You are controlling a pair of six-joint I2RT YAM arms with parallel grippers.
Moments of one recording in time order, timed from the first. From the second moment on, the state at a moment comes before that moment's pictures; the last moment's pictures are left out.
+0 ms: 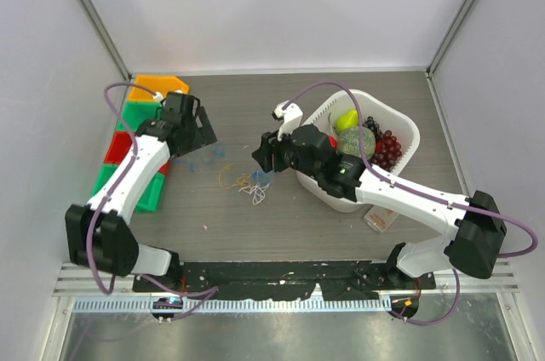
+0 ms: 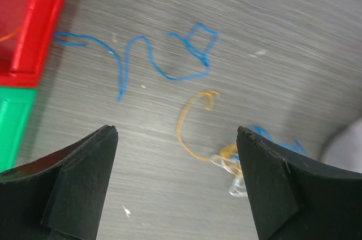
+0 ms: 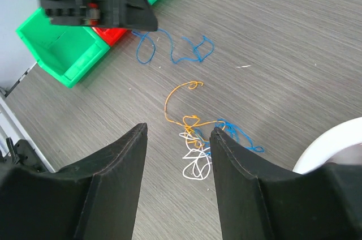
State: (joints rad) left arm -0.25 1.34 1.18 -0.73 -0.14 -0.58; right arm 0.95 1.36 1.08 -0.04 0.15 0.34
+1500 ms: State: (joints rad) left arm -0.16 1.08 1.42 -0.87 0.55 -0.45; right arm 0.73 1.60 1.33 -0.02 -0.28 0.53
